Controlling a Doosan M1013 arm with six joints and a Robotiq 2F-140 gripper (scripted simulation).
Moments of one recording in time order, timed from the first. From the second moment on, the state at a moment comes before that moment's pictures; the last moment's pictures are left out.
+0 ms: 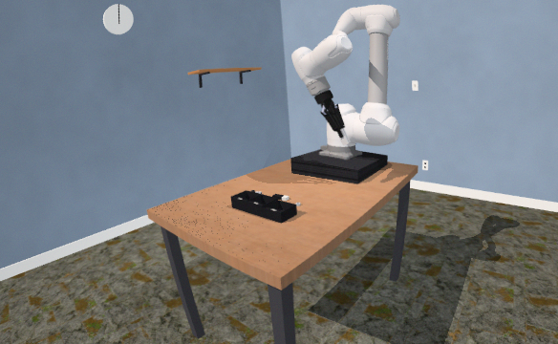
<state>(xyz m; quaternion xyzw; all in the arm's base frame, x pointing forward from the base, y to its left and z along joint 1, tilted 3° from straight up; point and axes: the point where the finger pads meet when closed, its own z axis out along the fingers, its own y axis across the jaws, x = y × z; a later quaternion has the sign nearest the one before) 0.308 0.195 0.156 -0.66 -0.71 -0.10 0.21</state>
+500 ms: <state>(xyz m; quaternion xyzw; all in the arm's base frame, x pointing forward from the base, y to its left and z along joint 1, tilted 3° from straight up) 0.349 0.170 0.153 -0.76 -0.62 -0.06 0.19</state>
